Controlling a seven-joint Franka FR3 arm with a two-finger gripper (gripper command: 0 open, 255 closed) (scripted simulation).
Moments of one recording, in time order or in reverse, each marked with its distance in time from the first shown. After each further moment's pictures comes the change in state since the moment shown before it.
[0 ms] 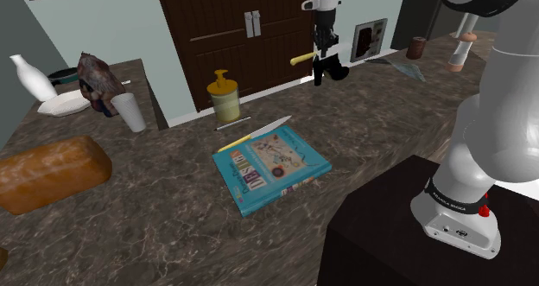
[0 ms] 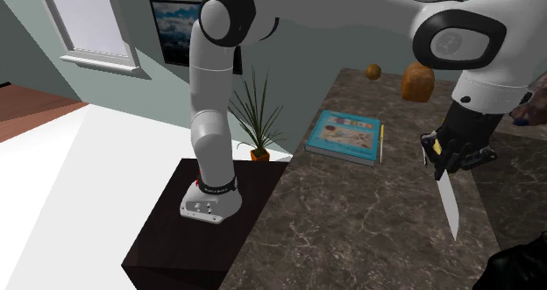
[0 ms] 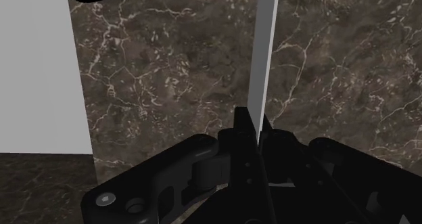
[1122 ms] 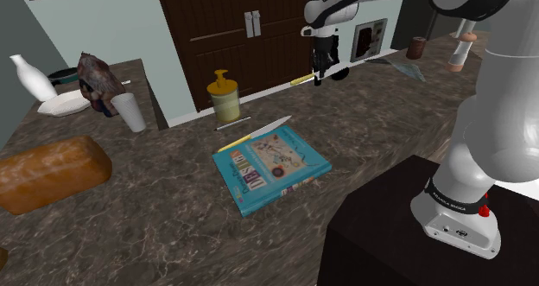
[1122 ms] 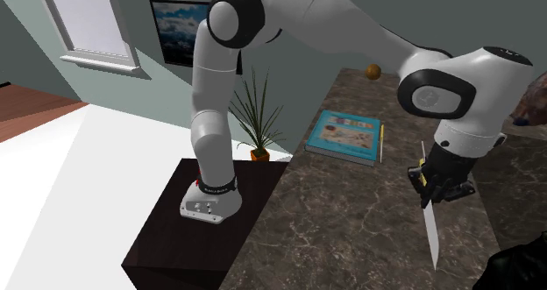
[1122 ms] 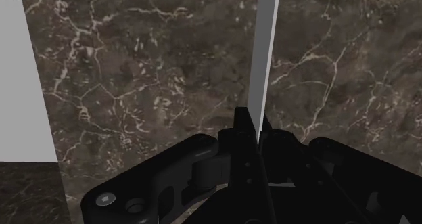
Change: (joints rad) arm -0.005 0.048 0.011 -0.182 0.040 0.217 -0.027
